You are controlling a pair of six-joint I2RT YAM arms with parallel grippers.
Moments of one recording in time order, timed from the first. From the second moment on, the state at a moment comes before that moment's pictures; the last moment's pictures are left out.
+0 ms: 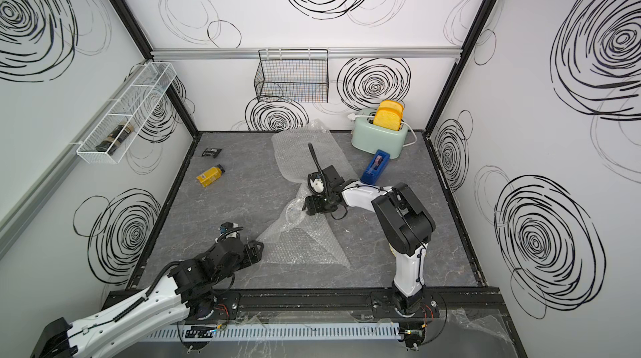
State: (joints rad) left arm -0.81 0.58 0.17 -0.48 -0.24 -1.10; right arm 0.62 1.88 1.10 -0.28 -0.43 0.33
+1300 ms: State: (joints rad) left arm -0.73 1.22 0.45 0.36 0.11 -0.78; right arm 0.62 1.89 1.10 -0.27 -0.43 0.33
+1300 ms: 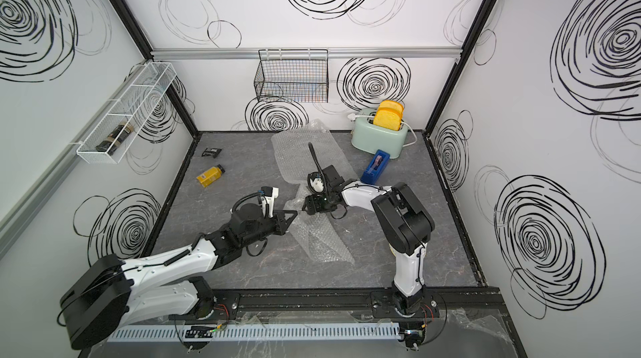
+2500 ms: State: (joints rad) left arm -0.62 1.61 0.60 0.45 0.32 -0.74; right arm 0.65 1.67 0.94 -0.25 -0.40 0.28
